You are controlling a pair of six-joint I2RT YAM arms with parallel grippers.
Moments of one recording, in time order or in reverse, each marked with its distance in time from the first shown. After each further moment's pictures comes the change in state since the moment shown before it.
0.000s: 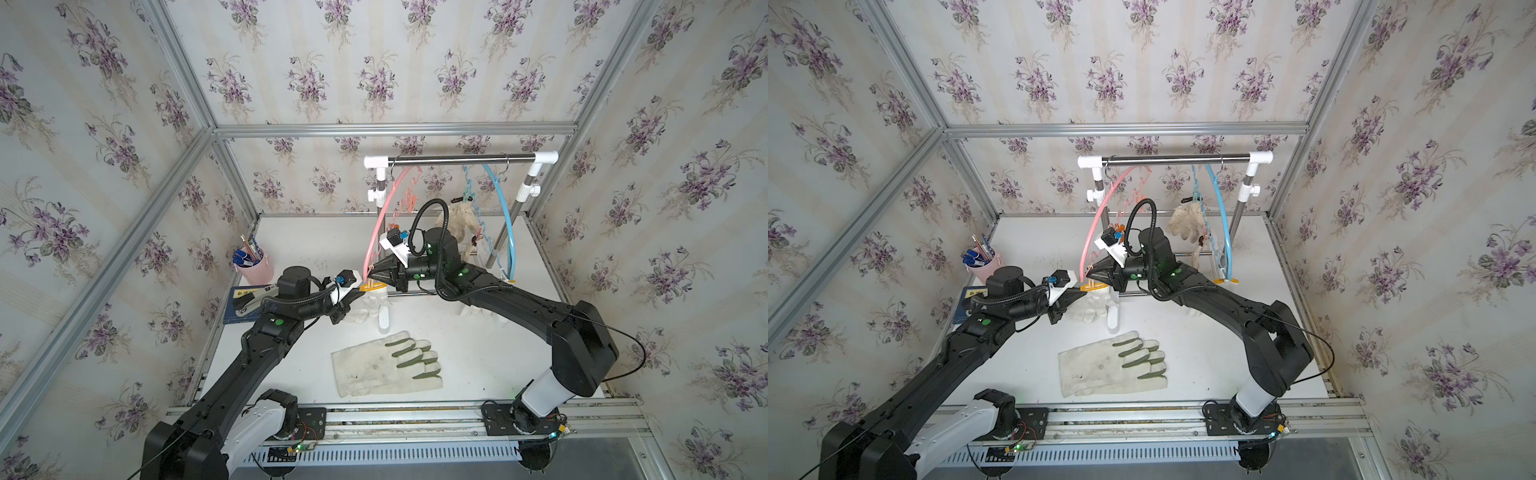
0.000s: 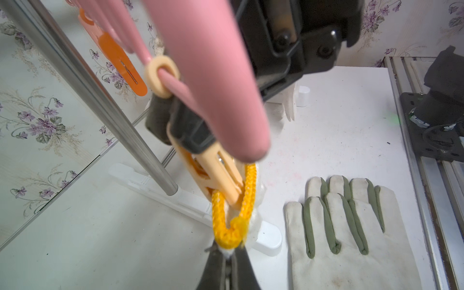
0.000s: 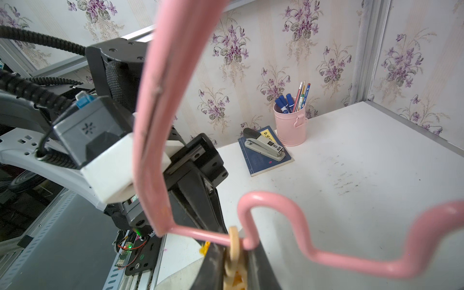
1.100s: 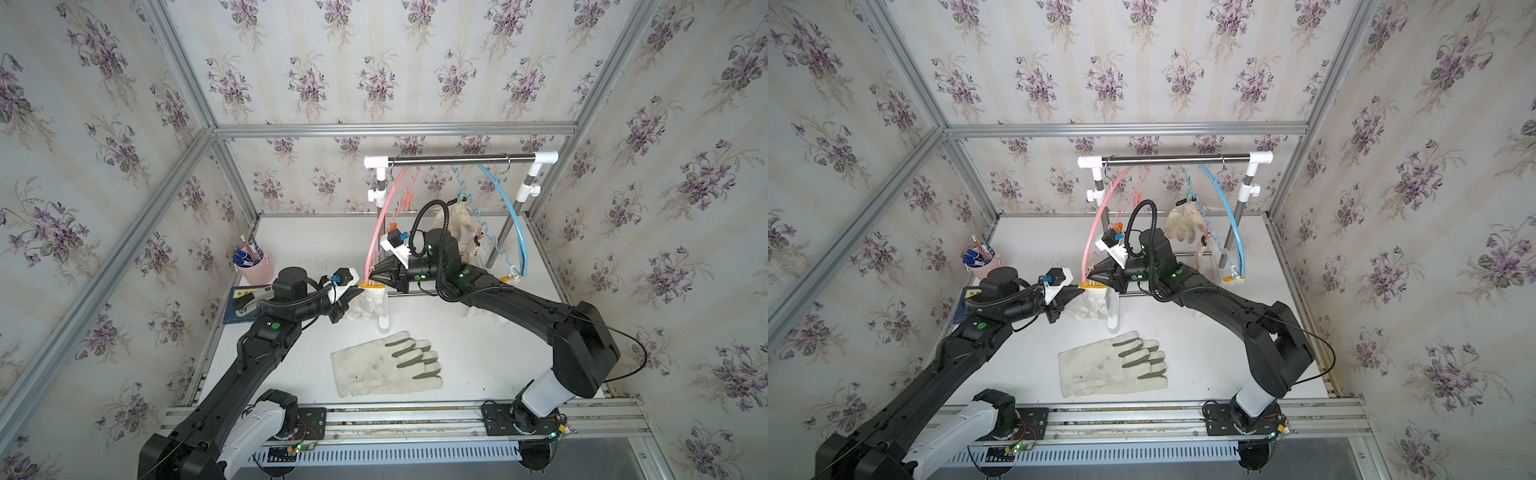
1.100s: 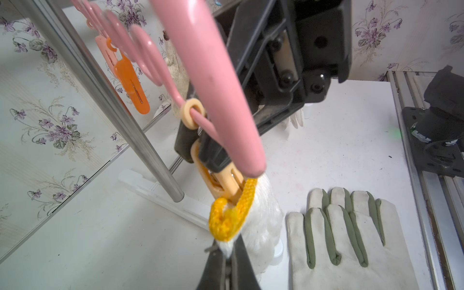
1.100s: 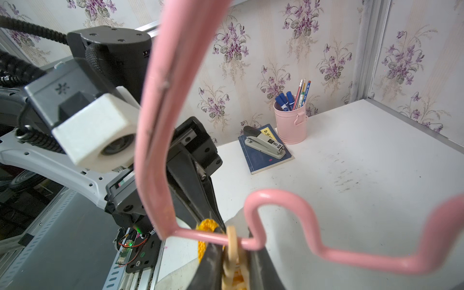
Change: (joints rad) left arm 0.002 -0.043 0.000 0.024 -0.007 -0.054; right arm -0.001 -0.006 -0.013 -0.001 0.000 -0.003
